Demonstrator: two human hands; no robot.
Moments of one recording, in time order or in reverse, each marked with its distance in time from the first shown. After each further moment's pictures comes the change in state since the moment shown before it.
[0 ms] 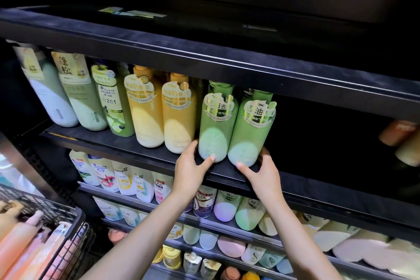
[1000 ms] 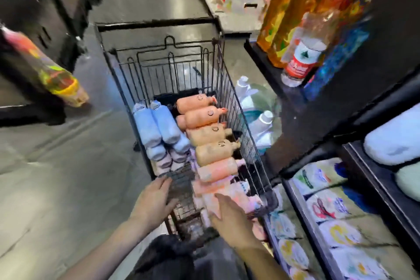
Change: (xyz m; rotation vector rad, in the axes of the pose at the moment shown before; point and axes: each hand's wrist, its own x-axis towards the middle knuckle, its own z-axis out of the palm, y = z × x) left_hand -0.240 -0.270 -0.432 0.665 0.258 -0.867; right_hand -0.245 -0.178 0.455 -0.594 -1.386 -0.769
